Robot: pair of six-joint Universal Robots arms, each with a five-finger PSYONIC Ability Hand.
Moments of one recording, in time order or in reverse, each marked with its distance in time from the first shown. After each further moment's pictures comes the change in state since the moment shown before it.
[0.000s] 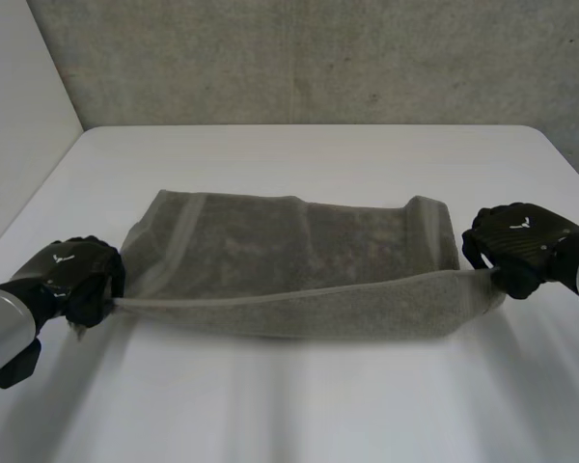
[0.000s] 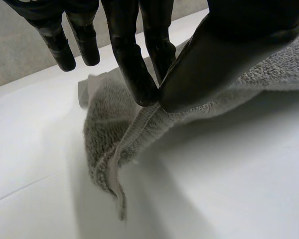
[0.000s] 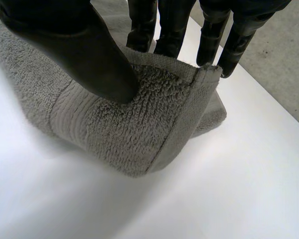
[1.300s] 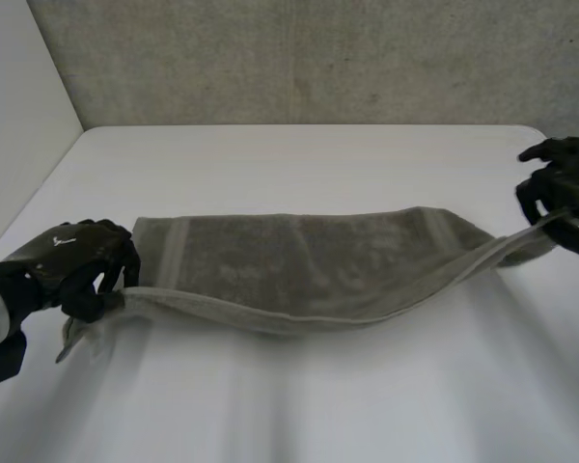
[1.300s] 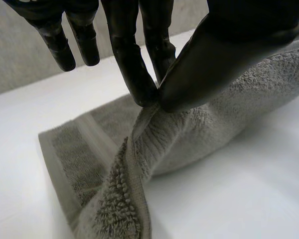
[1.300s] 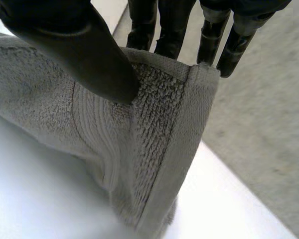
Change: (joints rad) left arm 0.000 0.099 0.125 -0.270 0.147 0.002; right arm -0.389 -0.265 0.092 0.058 -0.593 -0.032; left_hand 0.004 0.000 0.000 0.000 0.000; right_hand 0.005 0.009 0.000 0.000 0.005
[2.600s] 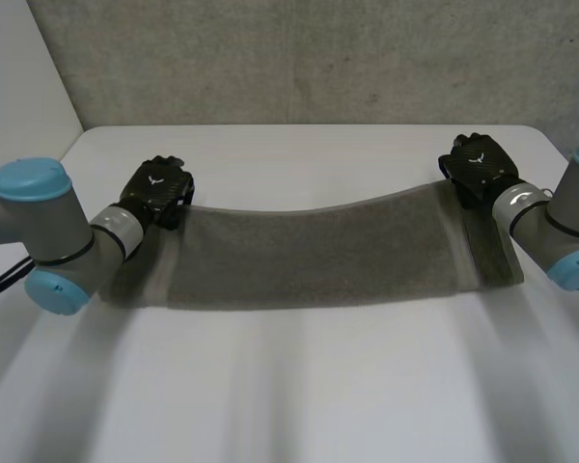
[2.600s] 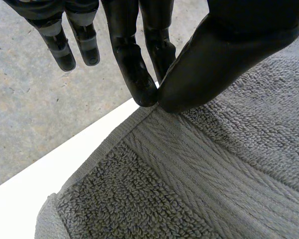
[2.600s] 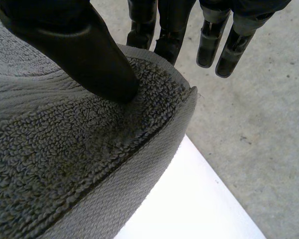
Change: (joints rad) left arm -0.209 -0.909 0.654 0.651 -0.141 -0.006; right arm 0.508 0.962 -0.730 -0.598 0.715 0.187; left_hand 0.000 0.000 0.000 0.000 0.000; right_hand 0.001 0.000 0.000 0.000 0.001
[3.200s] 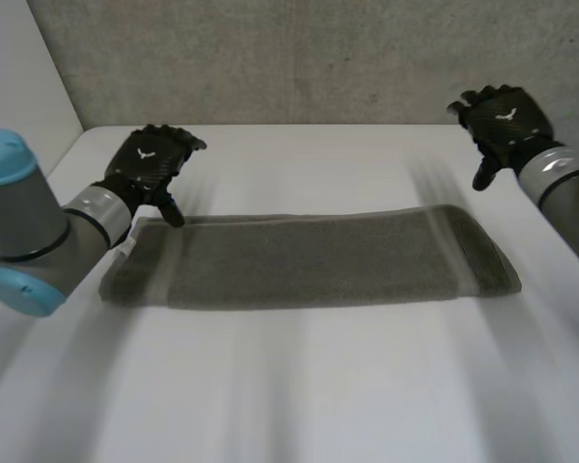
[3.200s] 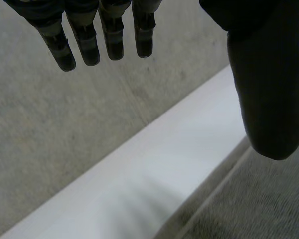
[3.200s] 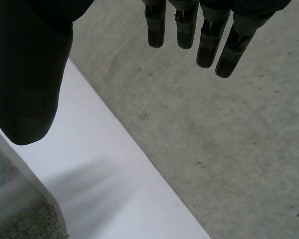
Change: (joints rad) left arm -0.025 0.282 -0.200 0.010 -0.007 -0.026; right arm 0.007 -0.306 0.205 -0.022 0.050 0.089; left_hand -1.016 -1.056 0.000 0.000 -1.100; right_hand -1.068 -1.041 0.000 0.000 -1.090
